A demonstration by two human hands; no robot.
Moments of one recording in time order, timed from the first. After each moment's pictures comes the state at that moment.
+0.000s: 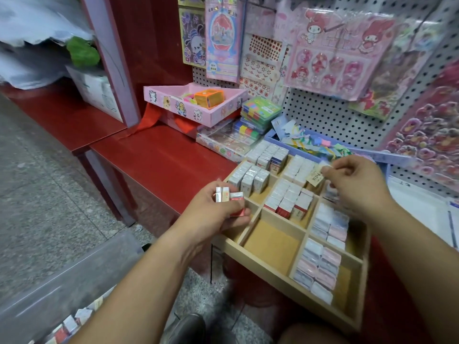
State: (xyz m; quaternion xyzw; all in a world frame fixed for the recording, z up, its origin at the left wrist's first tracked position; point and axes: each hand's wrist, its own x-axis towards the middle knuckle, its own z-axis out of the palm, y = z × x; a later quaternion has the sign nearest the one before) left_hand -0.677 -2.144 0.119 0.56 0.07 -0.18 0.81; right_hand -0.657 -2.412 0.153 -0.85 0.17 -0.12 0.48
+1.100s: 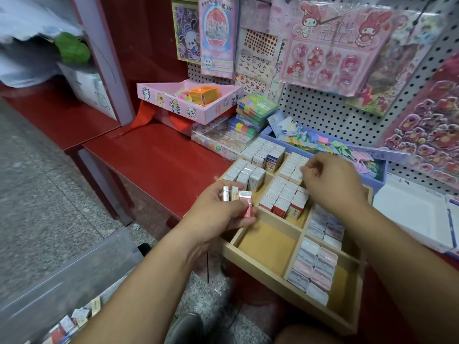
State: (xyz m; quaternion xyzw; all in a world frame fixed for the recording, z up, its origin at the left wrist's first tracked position) left_hand -0.671 -2.165 0.112 0.57 0.05 -0.20 0.80; right_hand -0.637 -2.403 0.131 -0.96 0.07 -0.16 0.23
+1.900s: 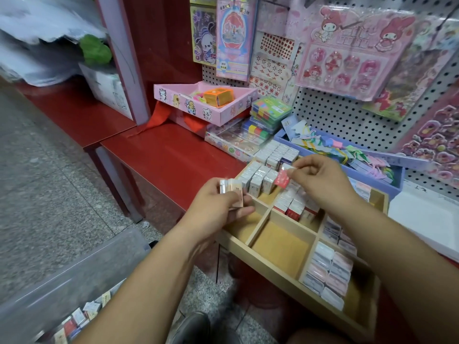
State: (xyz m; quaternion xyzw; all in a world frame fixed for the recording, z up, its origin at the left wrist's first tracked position) left_hand -0.668 -2.142 0.117 0.56 0.09 -0.14 0.81; right_hand -0.640 -2.358 0.144 -0.84 0.08 -0.05 0.53
